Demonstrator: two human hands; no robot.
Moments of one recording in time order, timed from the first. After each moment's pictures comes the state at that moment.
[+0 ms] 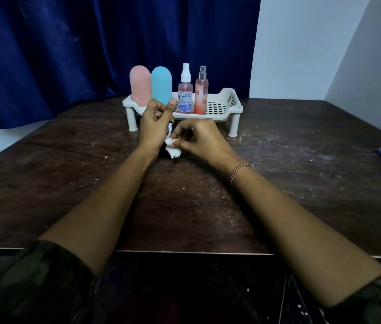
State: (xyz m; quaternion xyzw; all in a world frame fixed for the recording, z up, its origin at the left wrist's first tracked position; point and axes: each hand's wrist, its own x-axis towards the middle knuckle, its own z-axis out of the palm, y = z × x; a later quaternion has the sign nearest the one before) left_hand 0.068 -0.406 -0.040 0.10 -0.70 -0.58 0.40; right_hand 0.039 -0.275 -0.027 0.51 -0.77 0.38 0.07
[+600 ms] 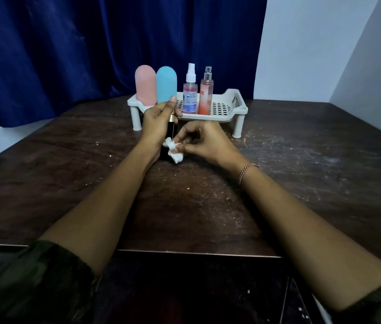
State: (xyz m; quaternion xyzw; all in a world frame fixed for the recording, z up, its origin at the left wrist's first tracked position) left_hand 0.072 -0.410 -0.032 0.07 -0.67 -0.64 0.37; right_hand 0.039 -0.276 -0.027 0.53 -0.73 0.43 -0.01
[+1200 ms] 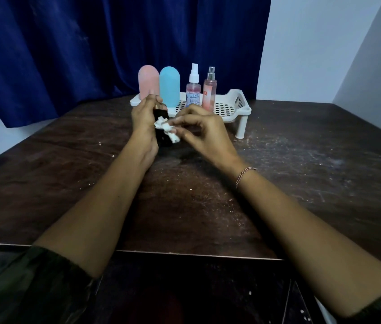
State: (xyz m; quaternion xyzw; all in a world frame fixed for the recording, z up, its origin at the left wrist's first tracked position) left_hand 0.077 -0.418 -0.015 0.16 -0.47 -0.78 0.39; right_hand 0.046 -0.286 -0.027 0.56 -0.65 0.49 0.14
